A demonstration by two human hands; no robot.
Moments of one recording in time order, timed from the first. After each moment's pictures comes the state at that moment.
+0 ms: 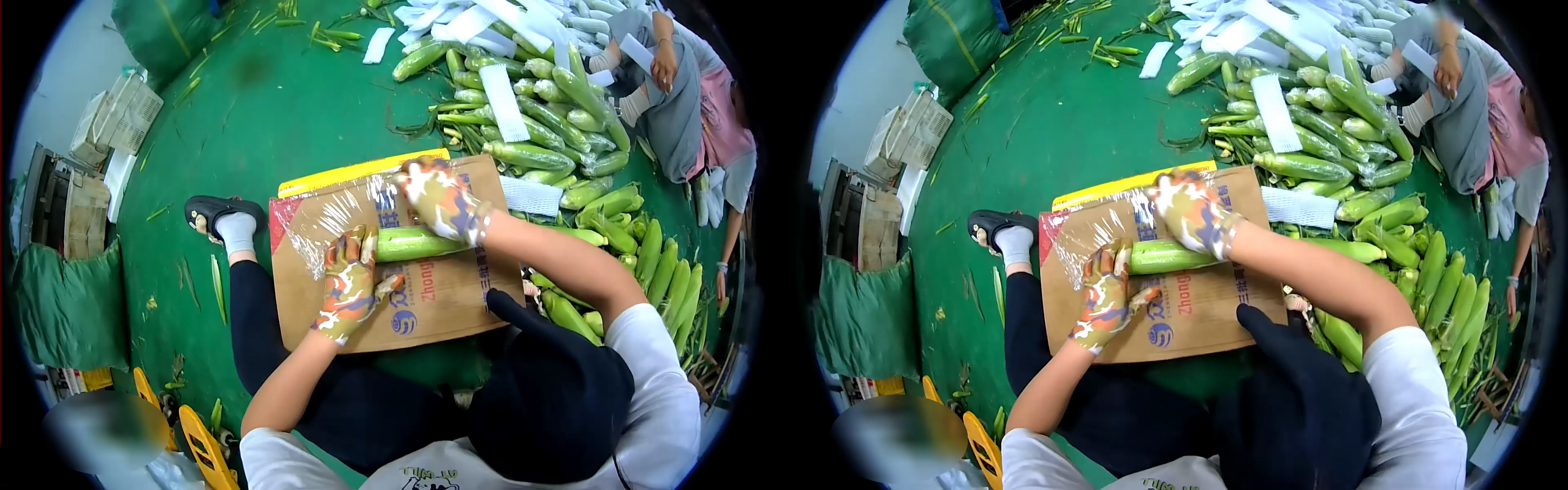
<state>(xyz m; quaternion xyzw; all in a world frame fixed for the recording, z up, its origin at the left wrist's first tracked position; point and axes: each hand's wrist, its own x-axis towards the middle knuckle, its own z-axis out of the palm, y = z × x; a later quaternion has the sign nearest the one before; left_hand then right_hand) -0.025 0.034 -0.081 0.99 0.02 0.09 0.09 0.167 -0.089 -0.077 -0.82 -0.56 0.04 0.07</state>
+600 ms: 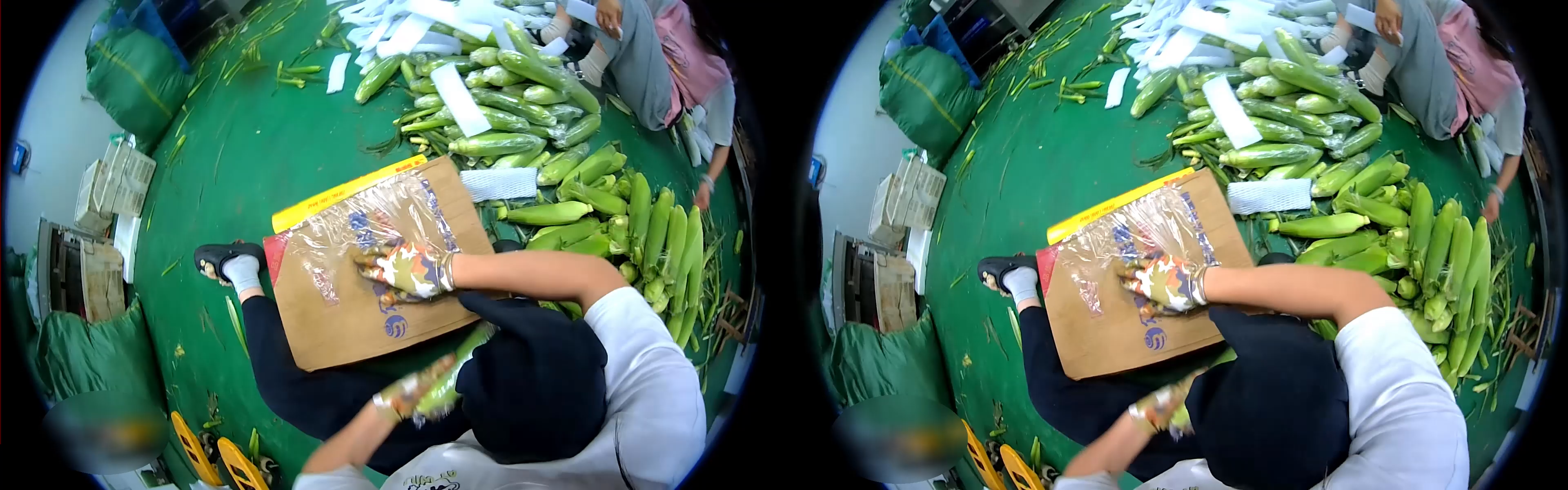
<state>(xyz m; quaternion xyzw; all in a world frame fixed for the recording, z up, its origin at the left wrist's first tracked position) -0.151 -0.094 -0.099 0.35 0.28 -0.32 0.83 0.100 -0.125 -0.126 -0.68 -0.71 0.04 0.21</state>
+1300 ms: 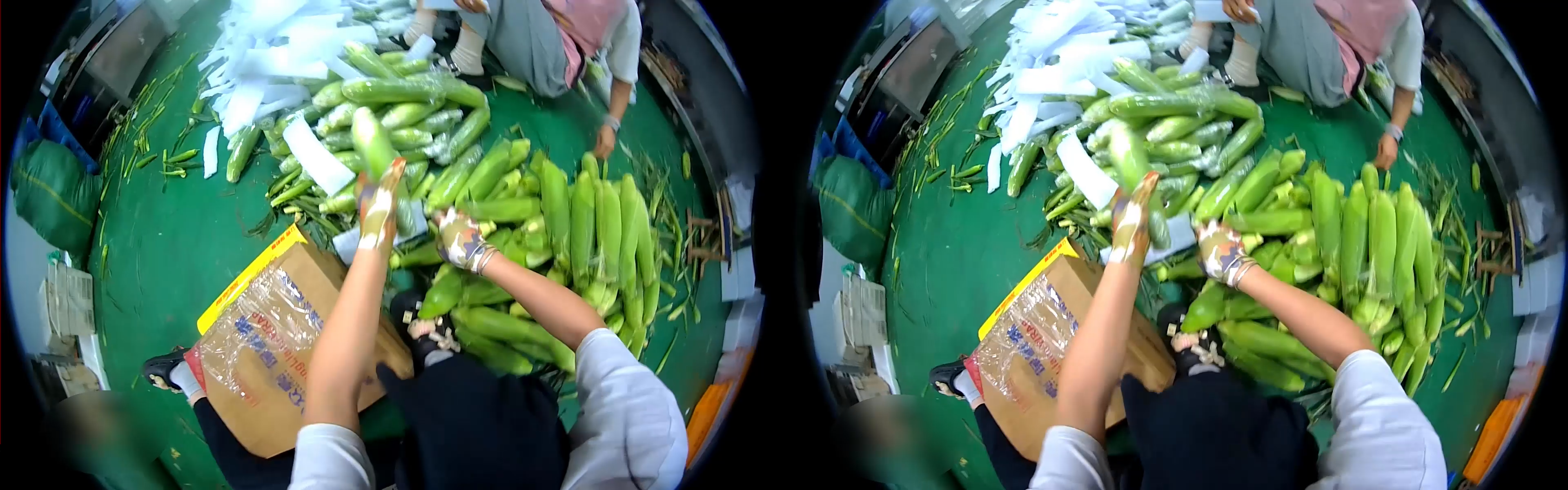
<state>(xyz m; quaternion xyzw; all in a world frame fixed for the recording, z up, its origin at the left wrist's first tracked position) 0.306 -0.234 -0.188 0.19 0.03 -0.06 0.98 0.221 -0.398 -0.177 -0.98 -0.12 0.08 0.14</state>
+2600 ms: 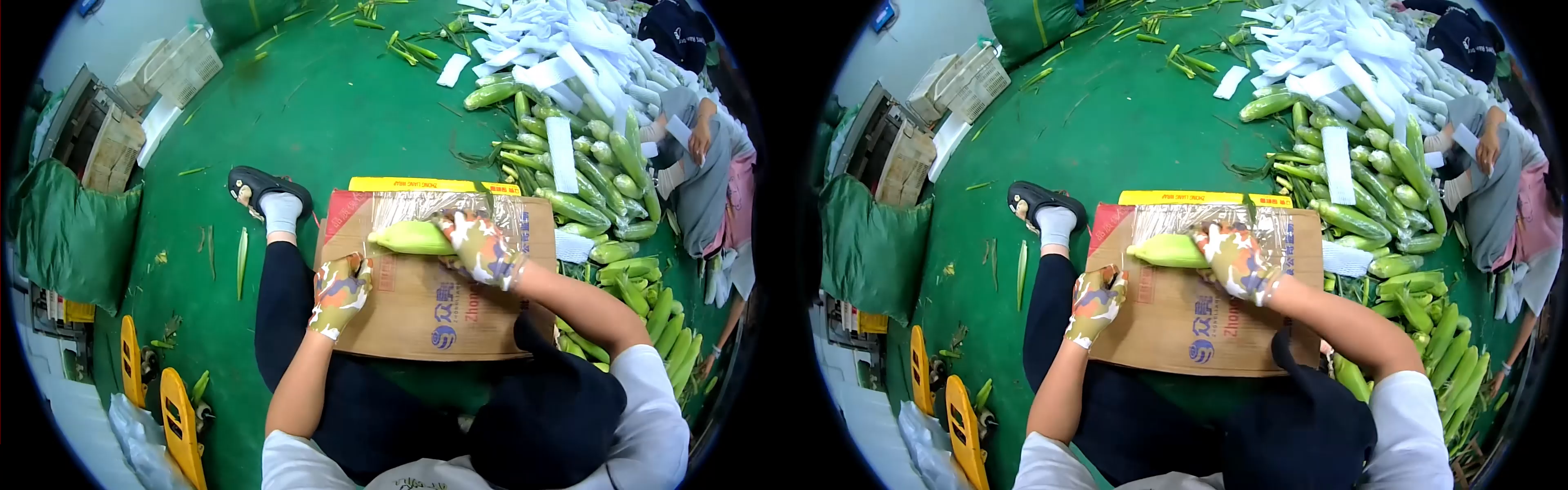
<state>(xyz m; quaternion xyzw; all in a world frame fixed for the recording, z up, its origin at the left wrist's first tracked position) -0.085 0.106 -0.074 0.94 0.26 0.06 0.21 0.122 -0.065 -0.063 -0.81 -0.58 0.11 0.05</state>
